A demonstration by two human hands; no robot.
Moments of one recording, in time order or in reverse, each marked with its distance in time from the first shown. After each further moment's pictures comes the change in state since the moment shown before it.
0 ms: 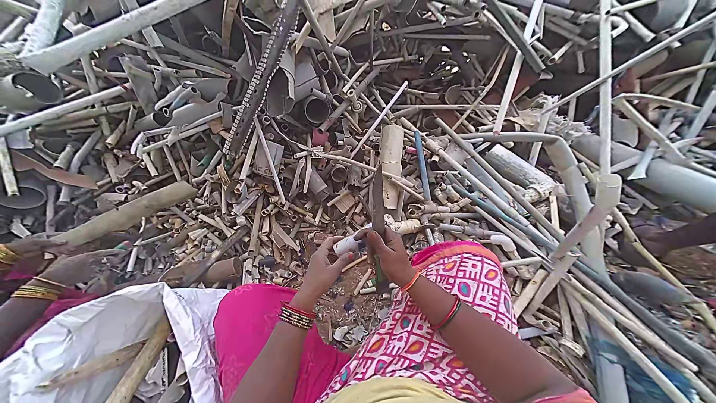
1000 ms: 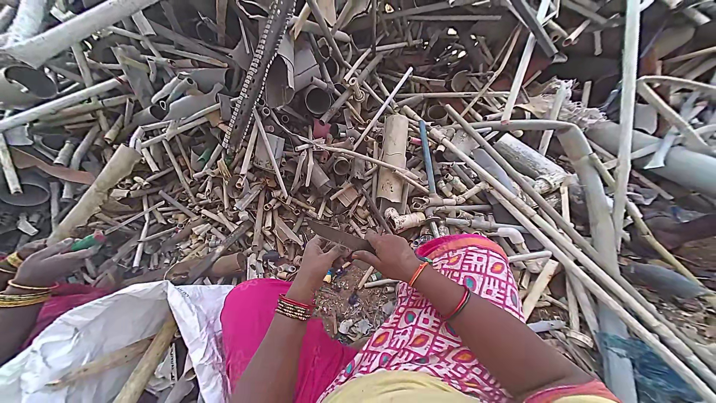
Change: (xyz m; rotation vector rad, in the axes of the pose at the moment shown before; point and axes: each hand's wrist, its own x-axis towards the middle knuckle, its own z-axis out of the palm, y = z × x) left_hand 0.004 0.018 -0.009 -0.335 0.142 -0.231; right_hand 0.018 -0.025 -0.005 -1.204 -0.577 0.235
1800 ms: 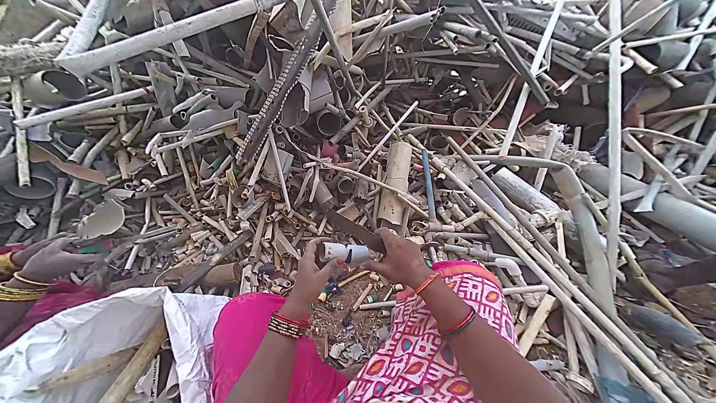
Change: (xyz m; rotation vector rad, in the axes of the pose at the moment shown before) left_hand 0.007 -0.012 -0.019 0.143 -0.005 0.424; right_hand 0.005 0.012 -0.020 -0.043 0.334 -0.036
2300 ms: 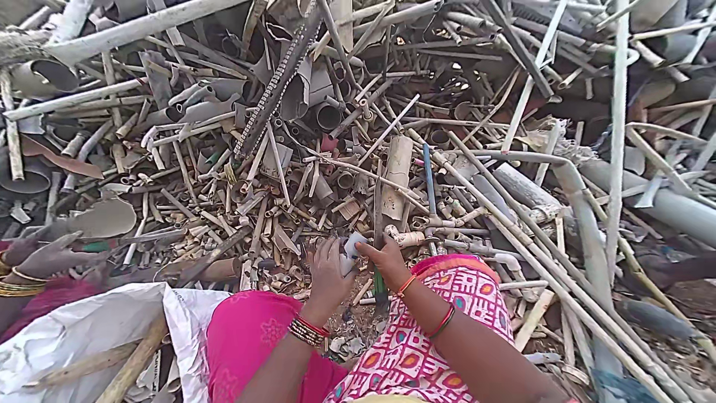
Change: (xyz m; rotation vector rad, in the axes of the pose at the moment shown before) left_hand -0.014 0.010 0.028 0.684 -0.029 -0.024; right_hand 0.011 -0.021 0.047 1.187 0.192 0.430
